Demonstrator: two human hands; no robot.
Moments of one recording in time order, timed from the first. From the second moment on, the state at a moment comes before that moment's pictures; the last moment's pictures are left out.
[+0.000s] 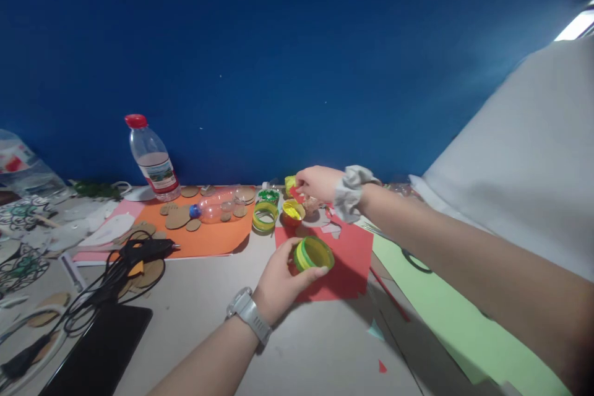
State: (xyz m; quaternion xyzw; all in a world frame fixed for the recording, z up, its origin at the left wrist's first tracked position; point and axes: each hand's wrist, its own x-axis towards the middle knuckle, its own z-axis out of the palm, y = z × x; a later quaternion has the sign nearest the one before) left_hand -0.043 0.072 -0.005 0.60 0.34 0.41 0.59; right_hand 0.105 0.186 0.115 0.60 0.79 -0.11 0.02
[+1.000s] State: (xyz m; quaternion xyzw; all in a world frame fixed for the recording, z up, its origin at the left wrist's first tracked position) left_hand -0.050 0.071 -0.013 0.65 0.38 0.38 0.54; right_hand 0.164 0.029 0.012 0.28 0.34 -0.73 -0.52
